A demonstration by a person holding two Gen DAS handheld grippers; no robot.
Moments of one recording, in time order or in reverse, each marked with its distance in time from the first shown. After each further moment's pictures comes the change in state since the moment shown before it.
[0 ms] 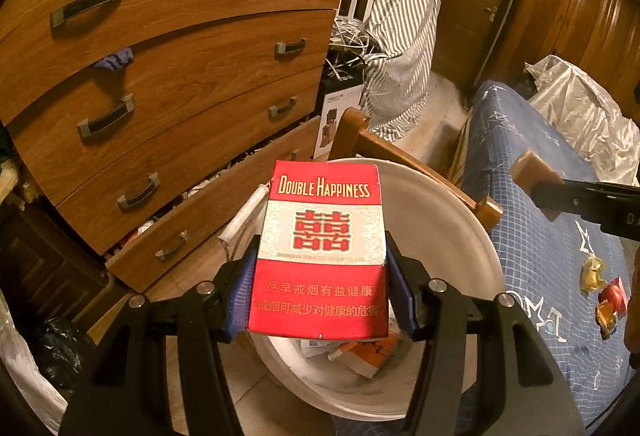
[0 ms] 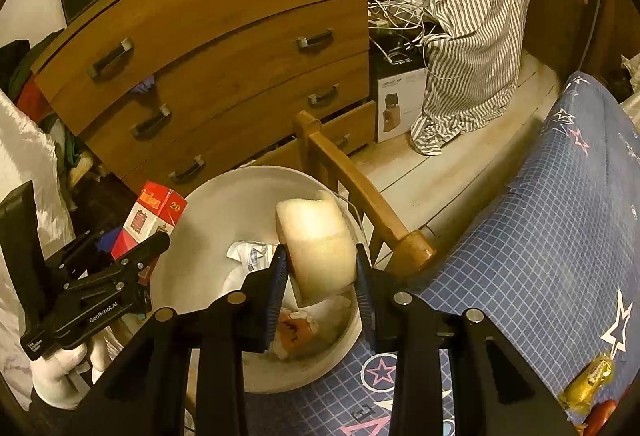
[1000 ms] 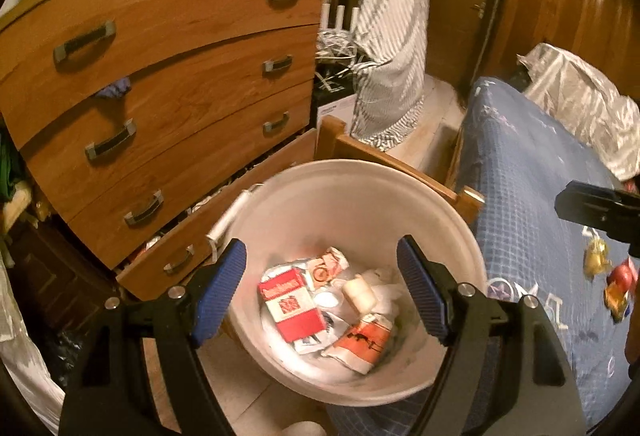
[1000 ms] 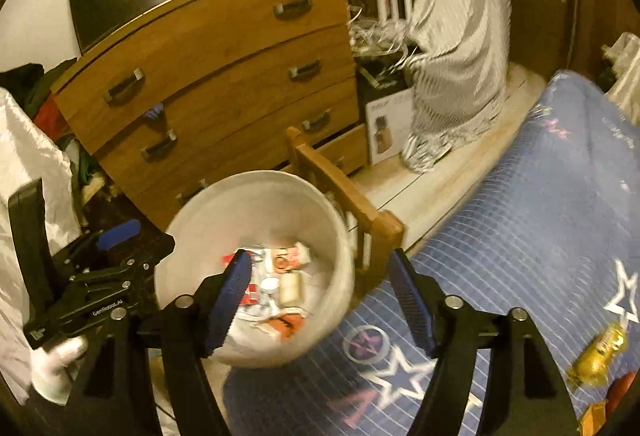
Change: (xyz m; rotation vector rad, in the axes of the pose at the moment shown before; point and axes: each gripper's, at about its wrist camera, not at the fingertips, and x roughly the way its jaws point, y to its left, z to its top) left arm -0.022 -0.042 -0.018 0.093 -0.065 0.046; right arm -0.054 -0.029 -0.067 0.045 -0.167 -0.010
